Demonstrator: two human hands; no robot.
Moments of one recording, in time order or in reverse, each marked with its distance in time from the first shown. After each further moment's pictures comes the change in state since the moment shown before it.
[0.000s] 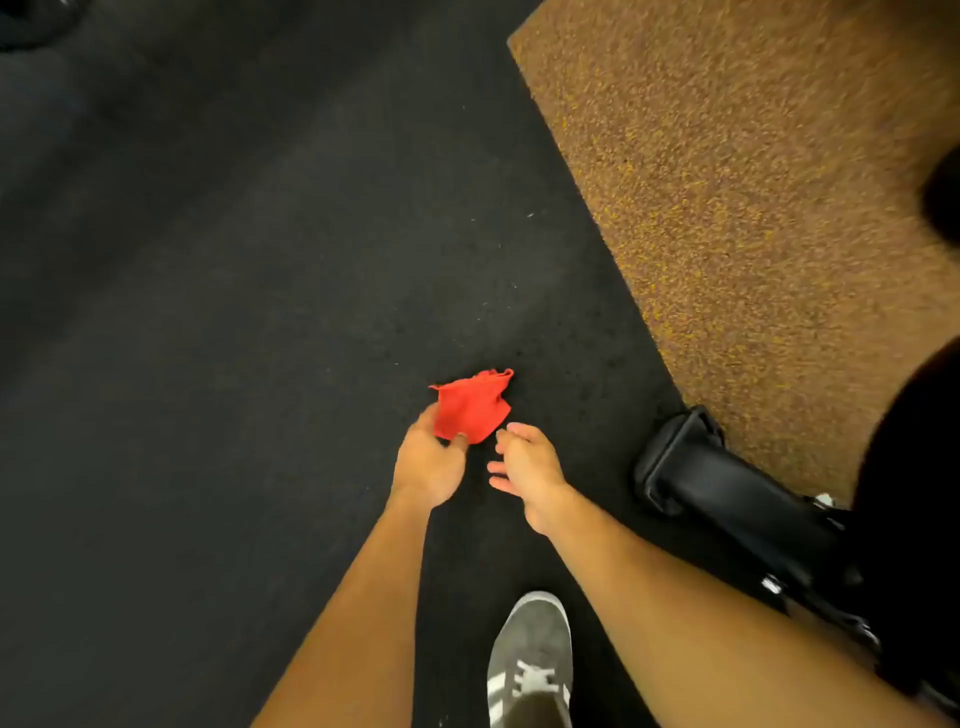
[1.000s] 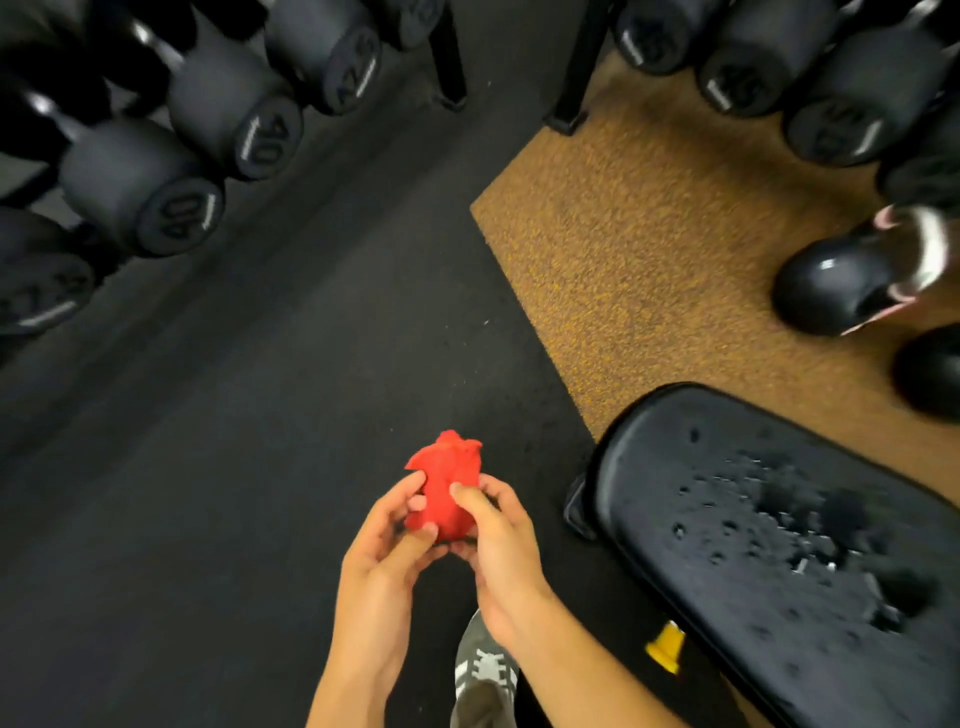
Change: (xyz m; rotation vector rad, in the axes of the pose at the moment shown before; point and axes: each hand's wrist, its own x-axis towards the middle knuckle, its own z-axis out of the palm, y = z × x) left_hand -0.287 0.120 -0.049 -0.784 0.060 0.189; right_hand -0.268 -0.056 -0.059 0.429 -0.198 -0.207
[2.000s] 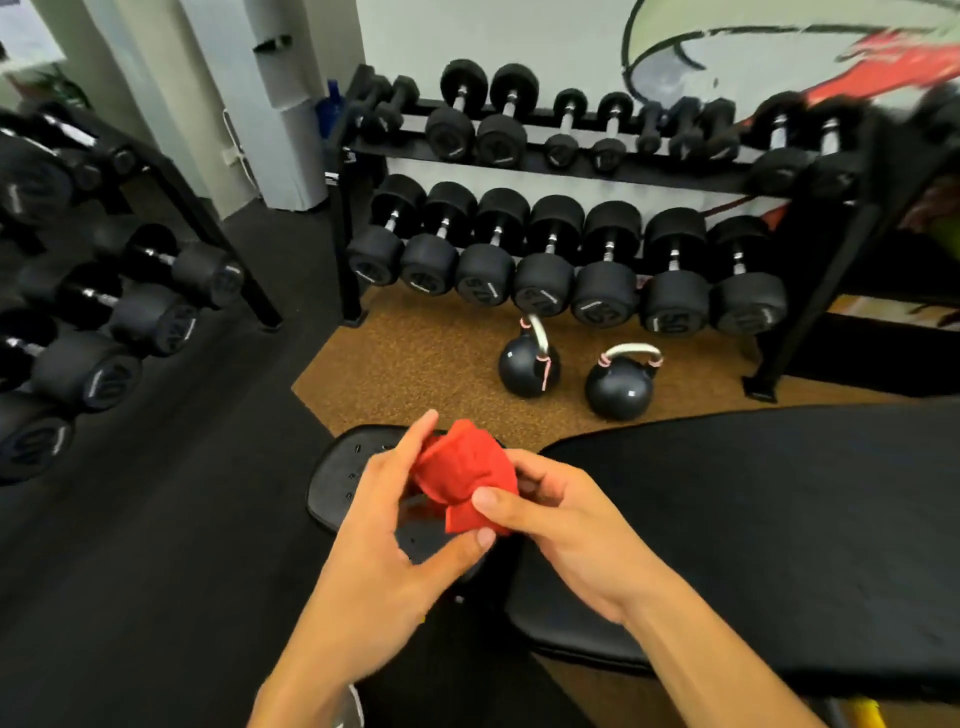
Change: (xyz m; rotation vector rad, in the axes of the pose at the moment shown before) left_hand -0.375 0.042 0.236 0.673 -0.672 0.785; right_hand -0.401 -0.158 -0.328 -0.274 -0.280 -0.715
